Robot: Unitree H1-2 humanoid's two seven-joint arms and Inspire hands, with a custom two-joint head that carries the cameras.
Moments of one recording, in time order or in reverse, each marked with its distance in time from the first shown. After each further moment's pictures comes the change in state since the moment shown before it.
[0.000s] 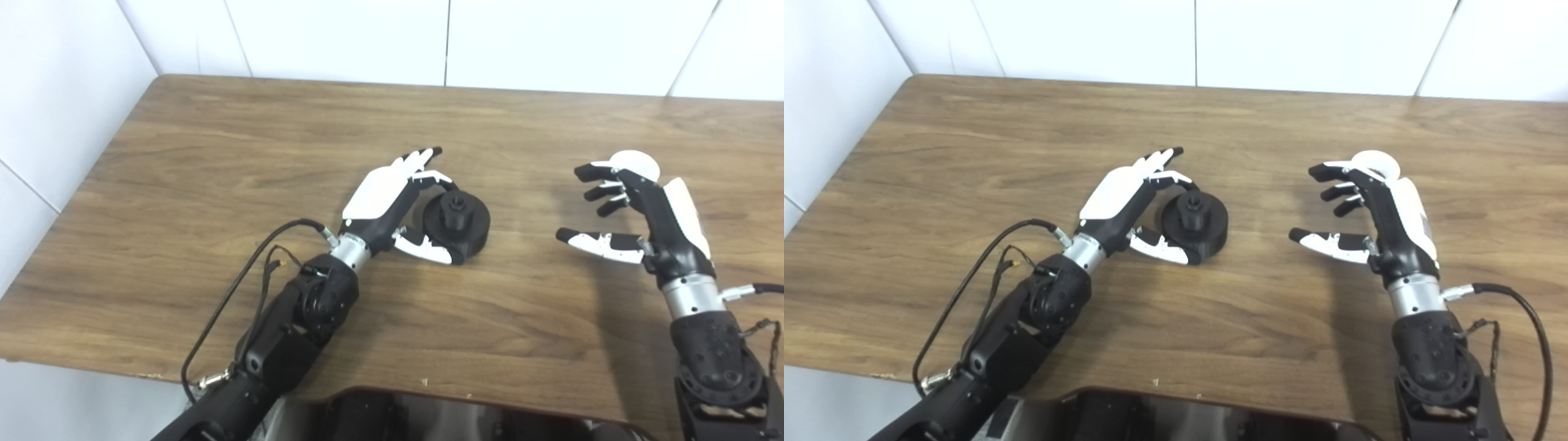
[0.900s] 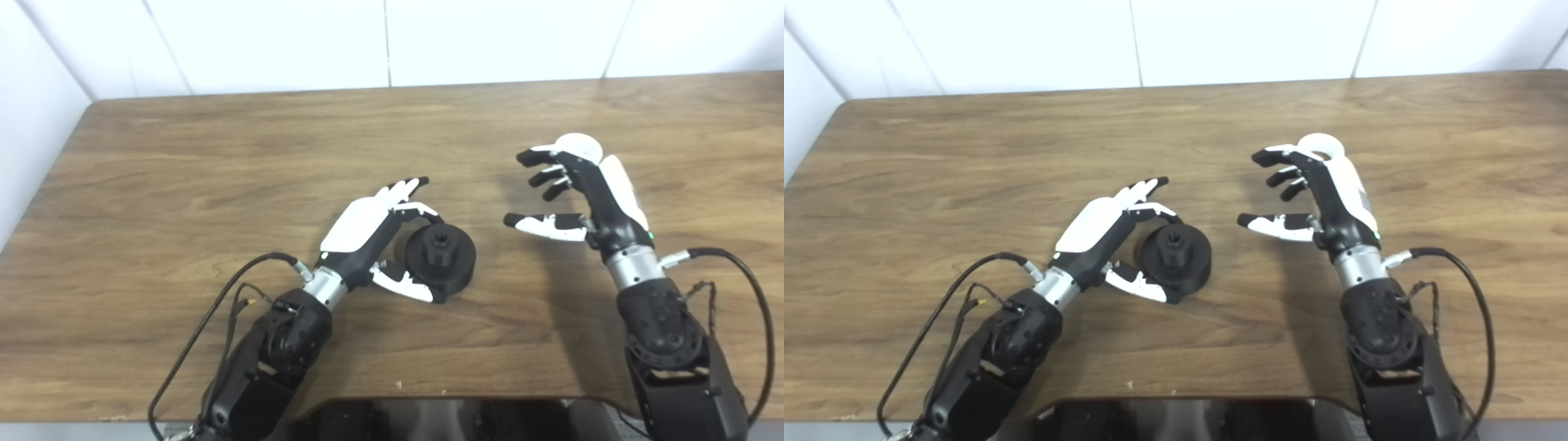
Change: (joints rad) left arm 0.056 0.000 -0.032 -0.104 -0.014 -0.017 -0.116; right arm 0.000 0.028 0.021 -0.040 -0.048 0.070 0.003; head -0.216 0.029
